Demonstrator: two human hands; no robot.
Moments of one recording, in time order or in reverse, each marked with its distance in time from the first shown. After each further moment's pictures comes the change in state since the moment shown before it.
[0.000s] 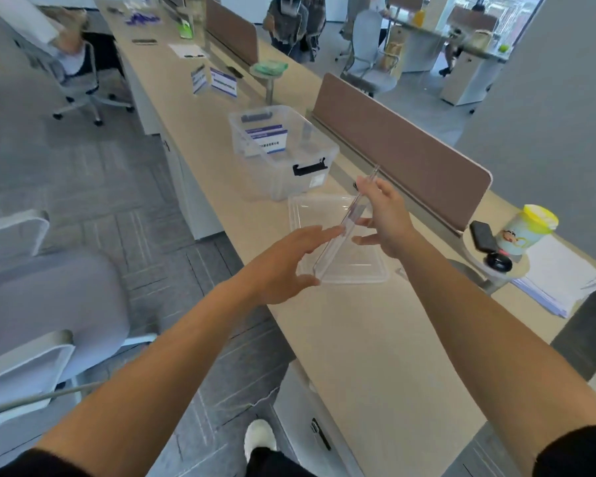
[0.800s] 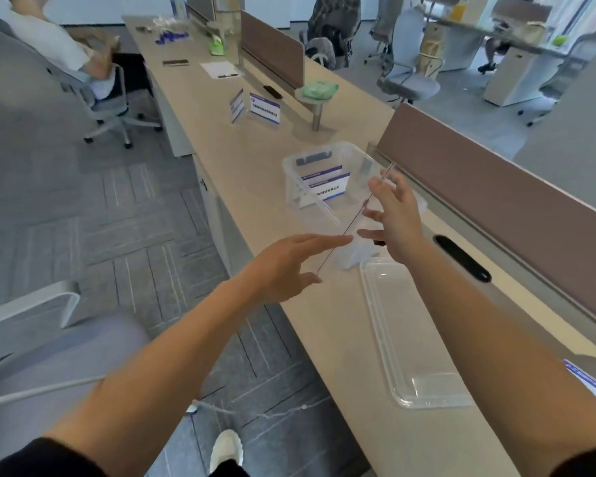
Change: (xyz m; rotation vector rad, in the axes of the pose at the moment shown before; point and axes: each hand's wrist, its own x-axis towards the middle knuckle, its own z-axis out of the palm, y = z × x) left_hand 0.142 -0.222 -0.212 0.133 0.020 -0.012; right_hand 0.258 -0.066 0.215 0.136 -0.001 -0.131
